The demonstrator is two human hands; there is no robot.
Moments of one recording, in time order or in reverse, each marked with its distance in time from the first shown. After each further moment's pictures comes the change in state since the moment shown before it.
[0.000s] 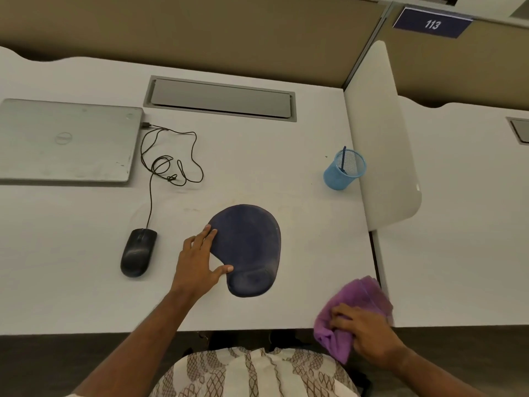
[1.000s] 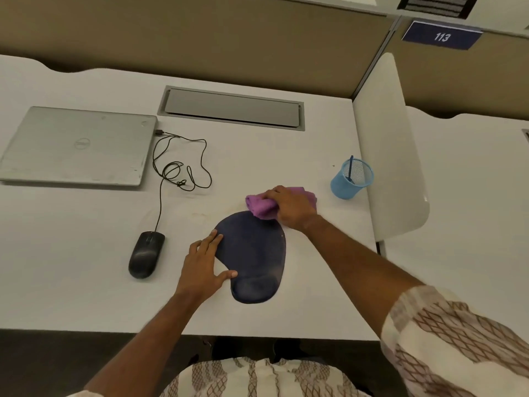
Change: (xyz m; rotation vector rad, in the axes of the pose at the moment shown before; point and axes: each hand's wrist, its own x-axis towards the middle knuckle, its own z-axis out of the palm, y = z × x) left_hand -0.001 0.003 -0.003 0.027 -0.012 -0.035; right_hand 0.274 -0.074 -0.158 0.169 0.182 0.024
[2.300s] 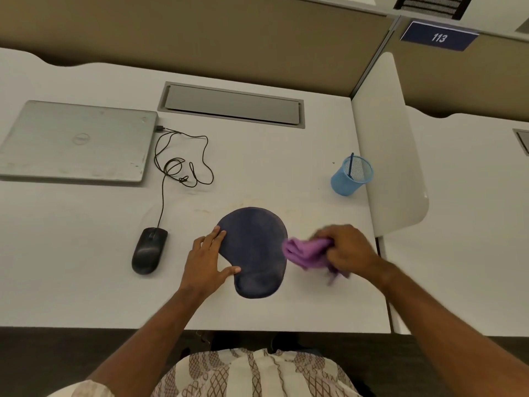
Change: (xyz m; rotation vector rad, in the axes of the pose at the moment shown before) left_hand -0.001 -0.004 0.002 0.003 0.009 0.037; right_hand -0.143 0.019 -0.031 0.108 -0.076 0.174
